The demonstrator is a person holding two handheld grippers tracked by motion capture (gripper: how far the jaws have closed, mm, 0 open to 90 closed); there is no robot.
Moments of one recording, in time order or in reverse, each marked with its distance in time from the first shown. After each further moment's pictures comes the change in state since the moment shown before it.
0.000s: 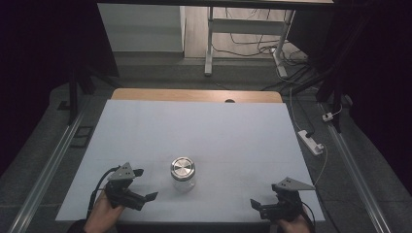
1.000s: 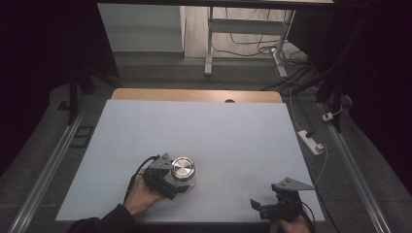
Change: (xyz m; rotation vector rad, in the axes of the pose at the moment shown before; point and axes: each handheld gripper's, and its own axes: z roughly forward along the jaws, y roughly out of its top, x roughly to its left) left arm -0.010 0.053 0.083 0.027 -0.119 0.166; right arm 0.000 0.000 0.000 0.003 0.001 -0.006
